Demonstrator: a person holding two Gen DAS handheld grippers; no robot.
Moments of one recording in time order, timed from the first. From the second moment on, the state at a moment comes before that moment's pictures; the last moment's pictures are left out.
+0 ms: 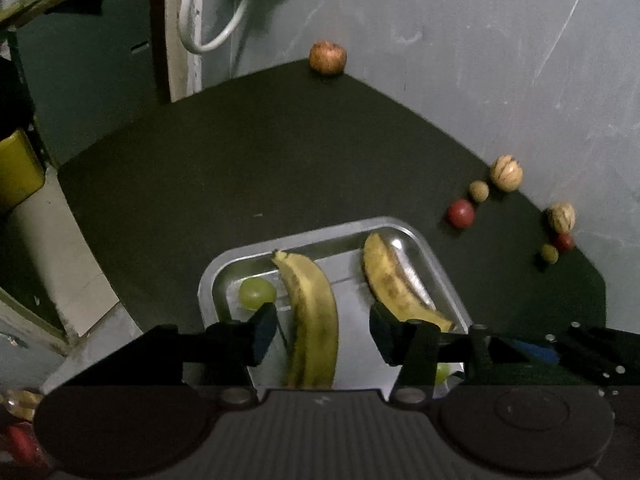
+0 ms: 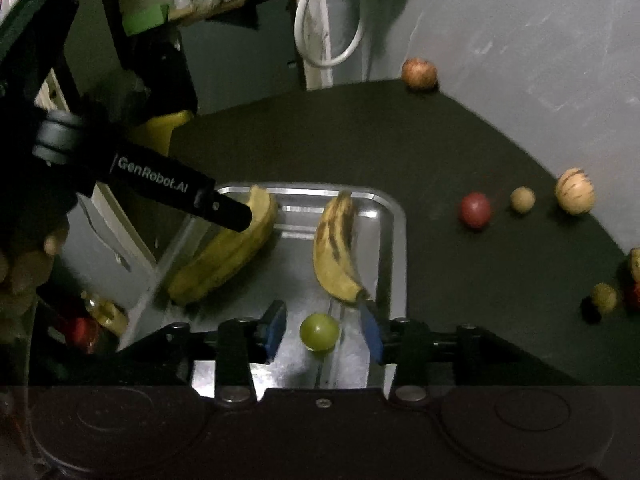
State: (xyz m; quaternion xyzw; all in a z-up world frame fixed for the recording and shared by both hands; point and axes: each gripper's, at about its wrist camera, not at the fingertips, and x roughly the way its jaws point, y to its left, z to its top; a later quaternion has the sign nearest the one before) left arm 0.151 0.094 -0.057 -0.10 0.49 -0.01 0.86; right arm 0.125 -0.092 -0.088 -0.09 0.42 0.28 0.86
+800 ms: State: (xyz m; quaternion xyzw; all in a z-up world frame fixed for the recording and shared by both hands) left arm 0.117 0.040 0.008 -0.13 0.43 0.00 0.89; right arm 0.080 -0.187 0.000 -0.01 0.33 0.26 0.91
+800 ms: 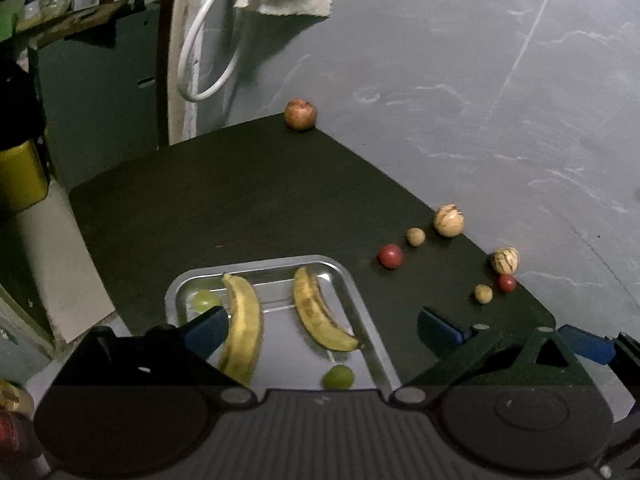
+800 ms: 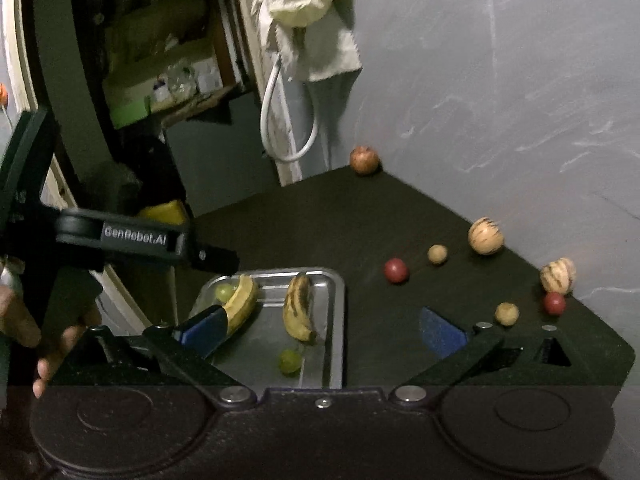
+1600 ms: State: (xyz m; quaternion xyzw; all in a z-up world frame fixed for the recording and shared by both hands) left arm 0.155 -0.030 0.009 -0.07 0.44 -0.07 0.89; right arm 0.083 -0.287 -0.007 0.06 0.34 0.15 0.93
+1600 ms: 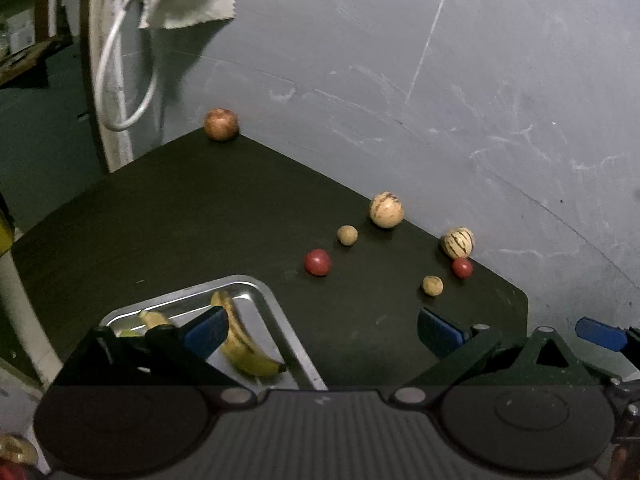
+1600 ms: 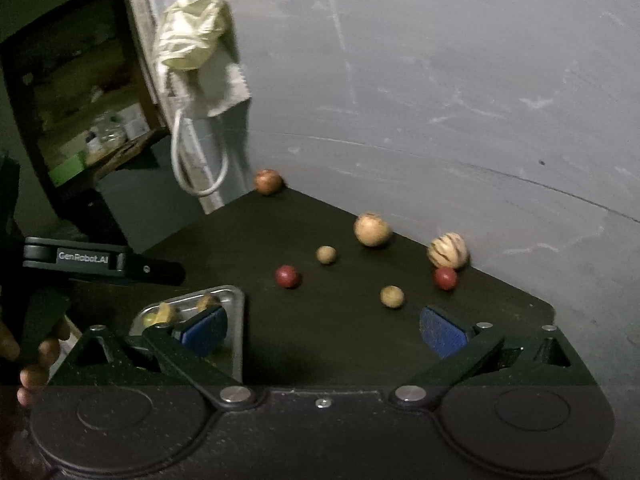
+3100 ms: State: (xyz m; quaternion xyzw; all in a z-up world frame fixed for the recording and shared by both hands) left arm 0.310 -0.044 -0.115 0.00 0.48 -0.20 0.85; right arm 0.235 -0.257 -0.126 -0.01 0.41 0.06 0.91
